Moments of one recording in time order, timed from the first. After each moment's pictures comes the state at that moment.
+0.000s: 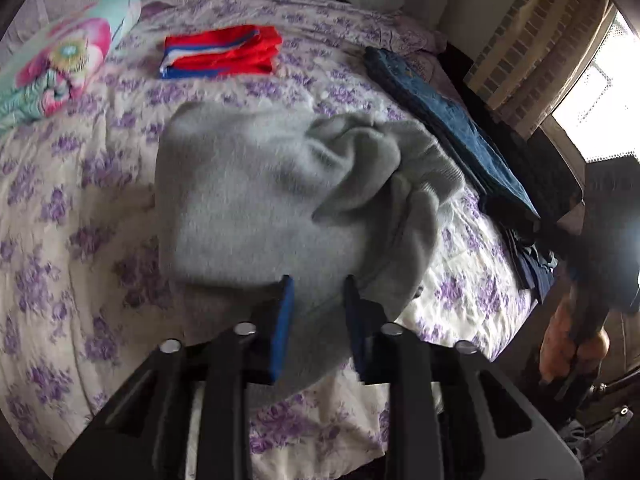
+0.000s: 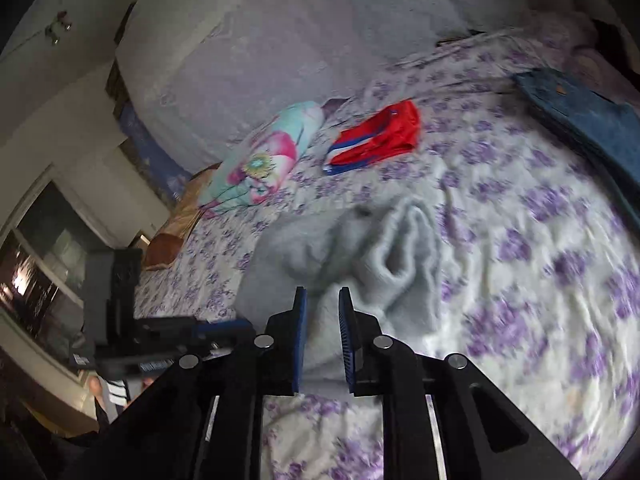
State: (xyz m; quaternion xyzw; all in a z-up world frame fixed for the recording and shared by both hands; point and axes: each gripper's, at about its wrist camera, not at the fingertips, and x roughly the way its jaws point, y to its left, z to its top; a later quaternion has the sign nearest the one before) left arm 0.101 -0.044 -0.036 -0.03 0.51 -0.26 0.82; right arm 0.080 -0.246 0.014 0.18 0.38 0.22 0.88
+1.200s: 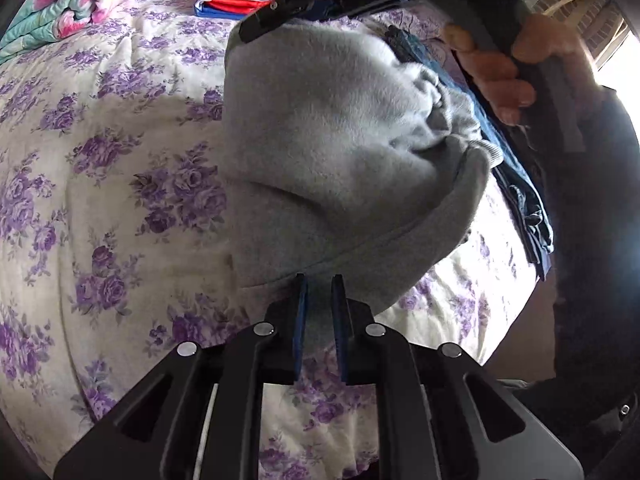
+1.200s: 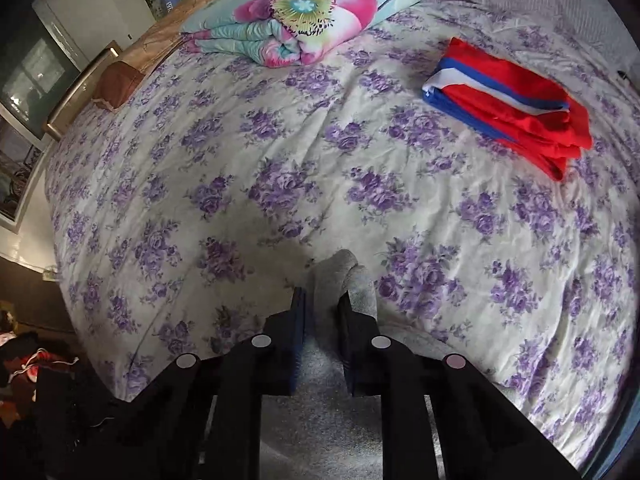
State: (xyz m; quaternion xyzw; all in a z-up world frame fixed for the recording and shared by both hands) left arm 0.096 0.012 -0.097 -0.08 0.53 -0.28 0.79; right arm 0.271 -0.052 -0.027 -0.10 0.57 0.23 0.78
